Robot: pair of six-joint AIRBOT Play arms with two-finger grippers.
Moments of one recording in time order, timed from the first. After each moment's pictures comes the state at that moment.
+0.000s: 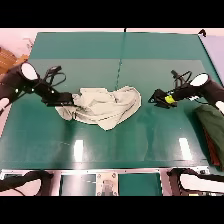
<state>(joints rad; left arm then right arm) -0.08 -1.35 1.14 1.23 -1.26 -1.46 -0.07 -1.41 1.05 -1.03 1.11 1.54</state>
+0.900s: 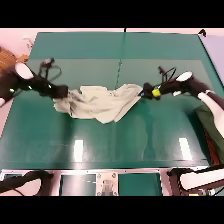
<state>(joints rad) -0.05 -1.29 1.23 1.22 -1.12 -1.44 -0.05 -1.59 1.24 -0.76 1.10 1.33</state>
